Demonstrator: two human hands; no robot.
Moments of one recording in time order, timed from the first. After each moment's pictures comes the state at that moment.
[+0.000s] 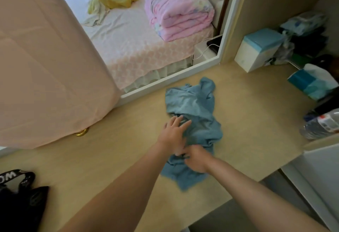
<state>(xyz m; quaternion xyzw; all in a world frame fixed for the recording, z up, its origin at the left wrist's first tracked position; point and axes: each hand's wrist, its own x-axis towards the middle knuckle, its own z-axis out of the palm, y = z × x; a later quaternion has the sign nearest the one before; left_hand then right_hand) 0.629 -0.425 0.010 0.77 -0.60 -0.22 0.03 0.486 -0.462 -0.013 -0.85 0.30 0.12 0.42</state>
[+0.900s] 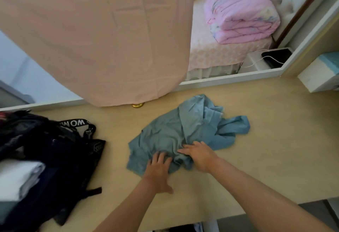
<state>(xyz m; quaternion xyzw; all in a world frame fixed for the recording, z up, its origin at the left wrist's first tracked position) 0.678 -0.156 -0.033 0.85 -0.43 -0.29 -0.10 0.595 -0.352 -0.011 -0.96 0.04 0.26 0.09</state>
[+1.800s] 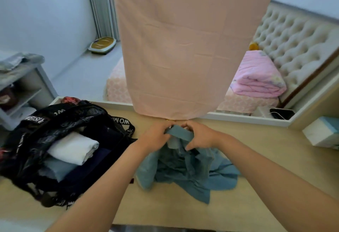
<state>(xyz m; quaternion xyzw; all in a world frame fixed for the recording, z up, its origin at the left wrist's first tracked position) 0.771 -0.039 0.151 0.81 -0.39 -0.16 0.40 0.679 -0.223 0.188 -0.92 0.09 0.16 0.34</state>
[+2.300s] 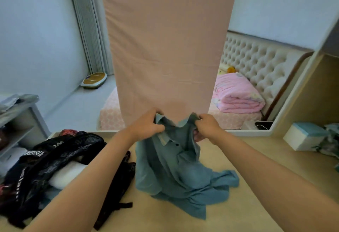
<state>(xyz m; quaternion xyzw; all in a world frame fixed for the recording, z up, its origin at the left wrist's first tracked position) 0.761 -0.017 0.291 0.82 -0.39 -0.19 0.38 0.646 -0.228 0.273 -0.82 0.31 -0.10 0.47</state>
